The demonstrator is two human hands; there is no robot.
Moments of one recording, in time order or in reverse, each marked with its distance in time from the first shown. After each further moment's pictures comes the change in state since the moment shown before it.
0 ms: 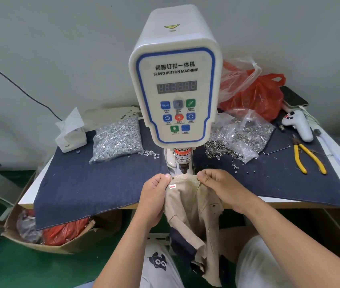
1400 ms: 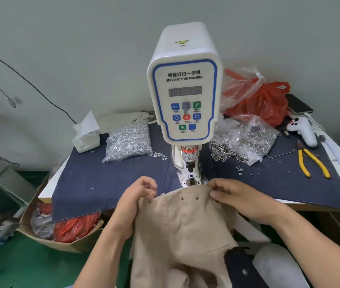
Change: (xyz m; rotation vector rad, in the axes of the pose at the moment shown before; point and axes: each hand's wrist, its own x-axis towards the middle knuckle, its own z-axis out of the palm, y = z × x) left_hand -0.058 0.032 -0.068 -0.145 -0.177 0.077; right_hand -0.055 -0.034 -0.012 0.120 -0.269 0.000
